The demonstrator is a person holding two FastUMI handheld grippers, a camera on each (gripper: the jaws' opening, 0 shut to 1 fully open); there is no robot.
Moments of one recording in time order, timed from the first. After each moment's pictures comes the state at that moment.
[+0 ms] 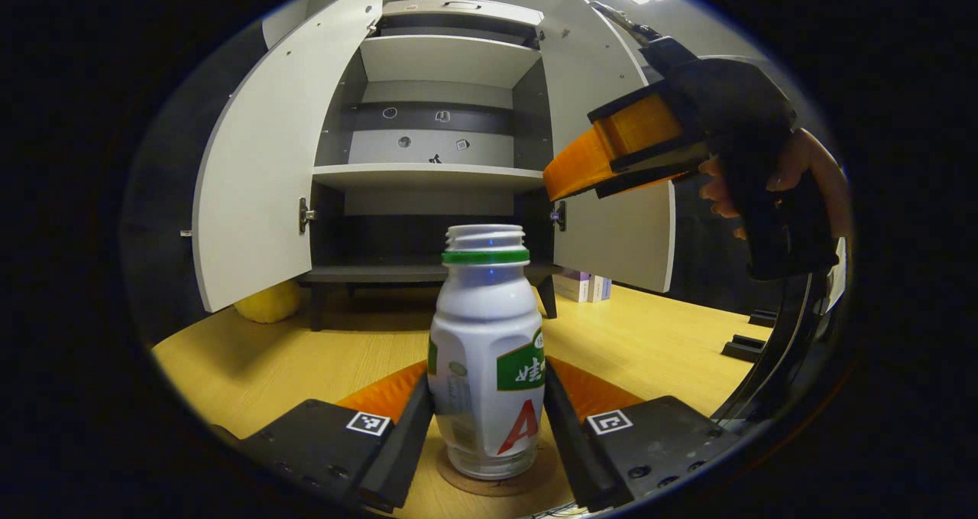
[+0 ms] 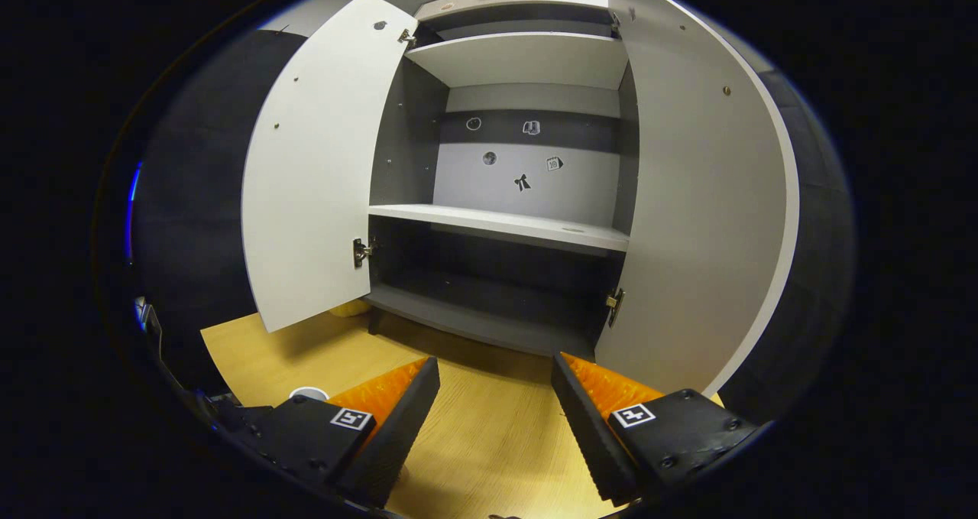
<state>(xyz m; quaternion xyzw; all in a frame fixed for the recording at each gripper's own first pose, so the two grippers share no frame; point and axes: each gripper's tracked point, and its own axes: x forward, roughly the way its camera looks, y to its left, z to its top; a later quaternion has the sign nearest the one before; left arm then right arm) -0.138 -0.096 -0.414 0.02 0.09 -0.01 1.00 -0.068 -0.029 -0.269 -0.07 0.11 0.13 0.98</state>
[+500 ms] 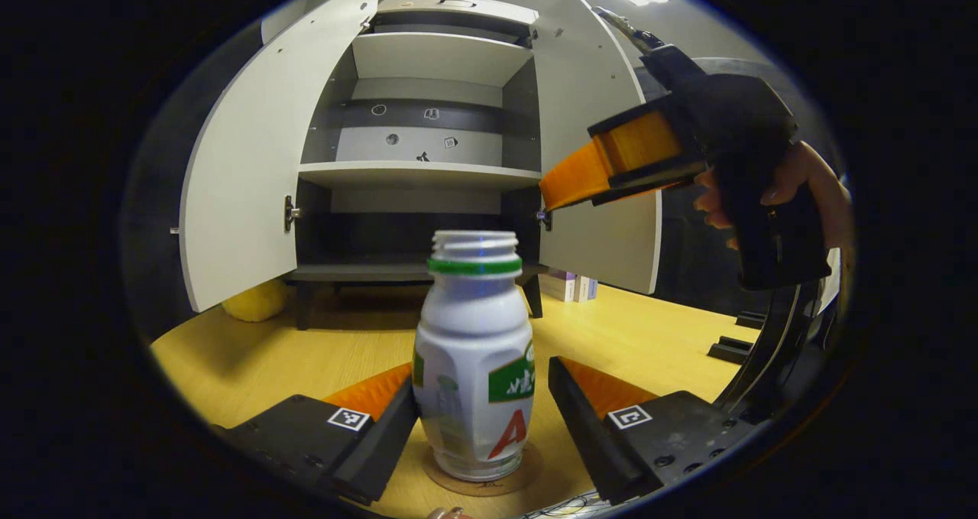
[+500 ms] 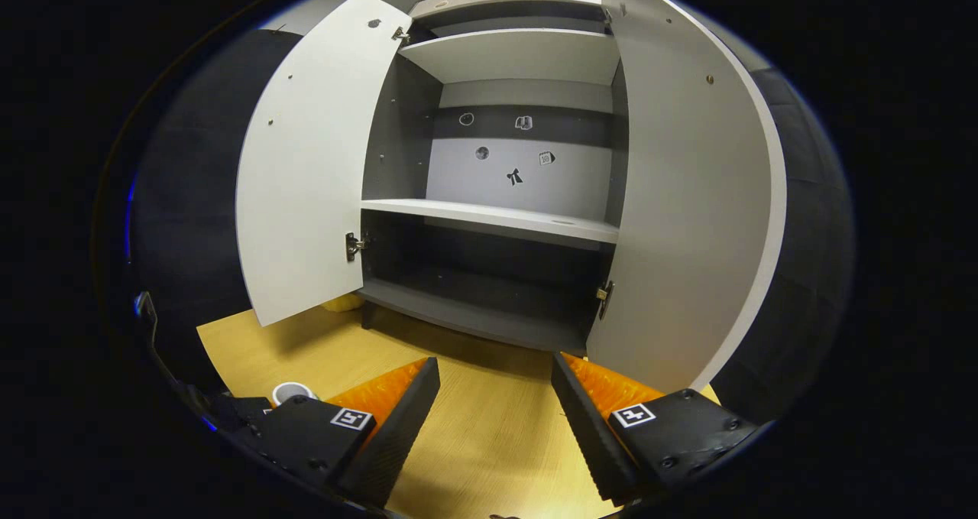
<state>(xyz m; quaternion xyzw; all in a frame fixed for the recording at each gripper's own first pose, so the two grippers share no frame) -0.135 -0.107 -0.396 0.02 0.08 -0.03 1.00 -0.073 -0.043 -0.268 -0.08 0.11 0.12 0.98</state>
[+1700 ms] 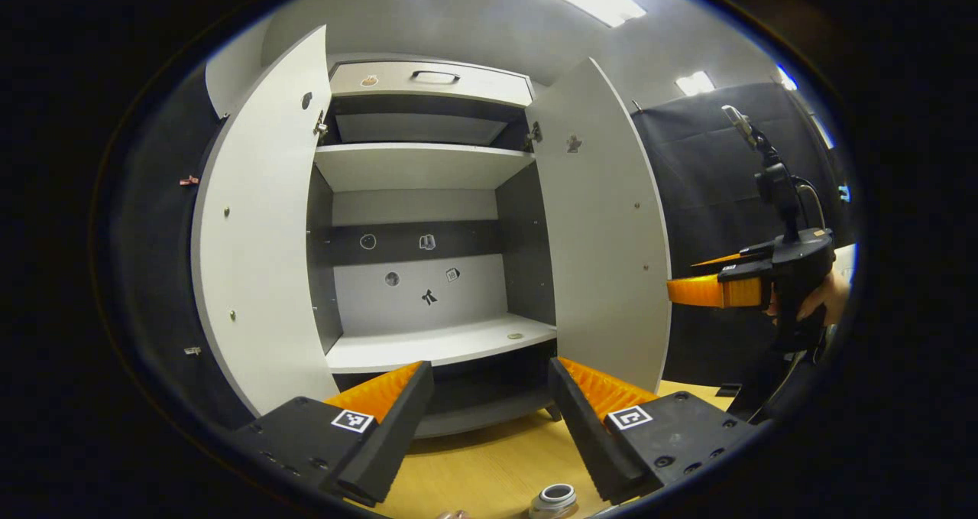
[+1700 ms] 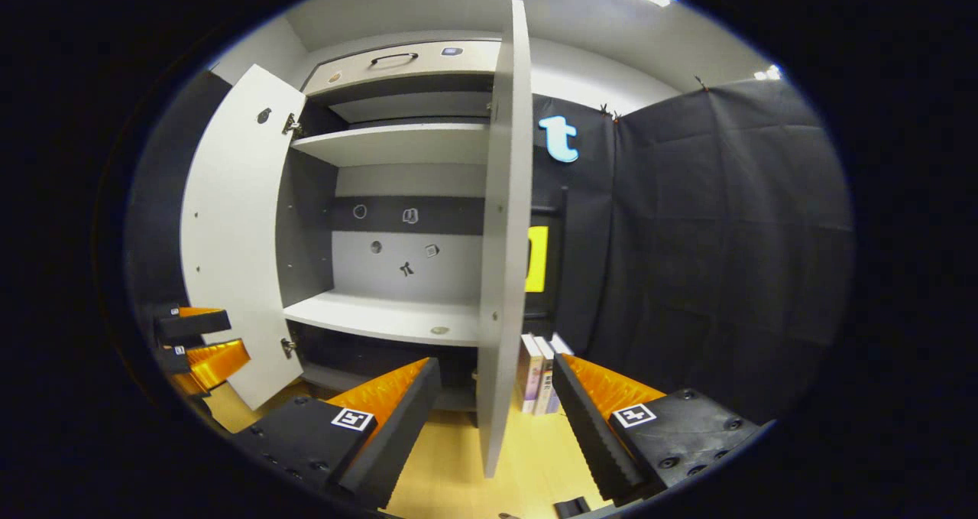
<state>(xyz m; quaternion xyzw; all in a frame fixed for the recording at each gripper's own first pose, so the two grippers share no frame) -0.112 -0.065 -0.081 0.06 0.01 -0.08 1.00 -0.121 -0.155 -0.044 -0.06 0.02 -0.08 1.00</state>
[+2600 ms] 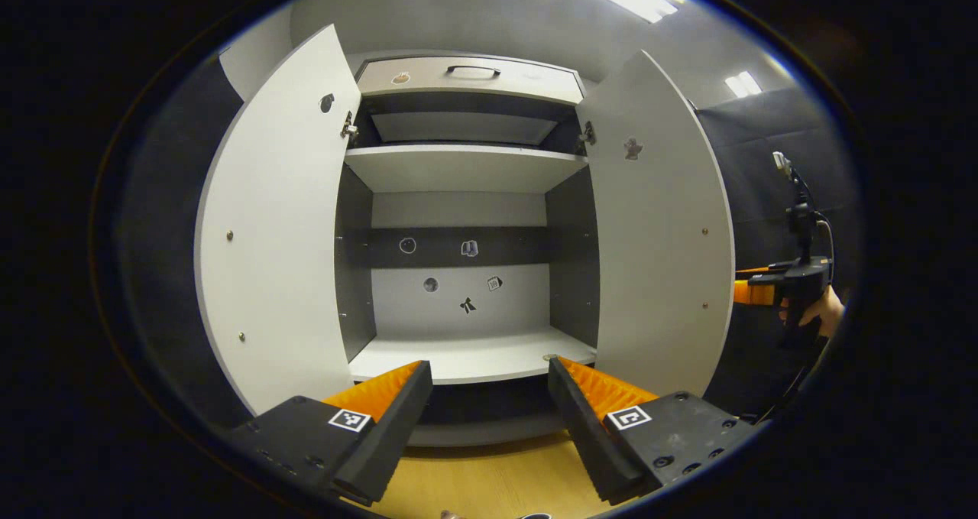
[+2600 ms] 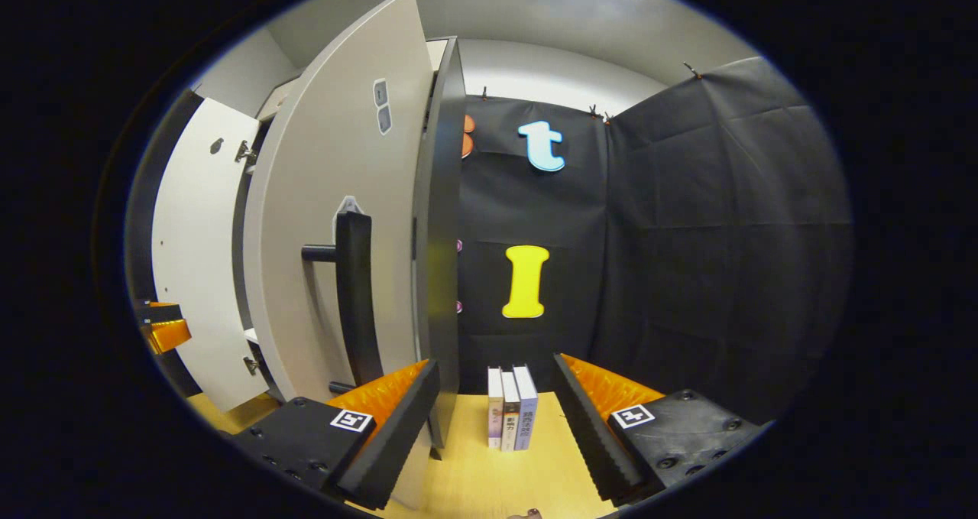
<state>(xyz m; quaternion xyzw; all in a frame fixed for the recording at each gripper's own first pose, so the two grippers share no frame) -0.071 -0.059 -0.054 0.06 0.01 0.06 1.00 -0.027 -0.254 -0.019 -0.01 0.00 -0.01 1.00</state>
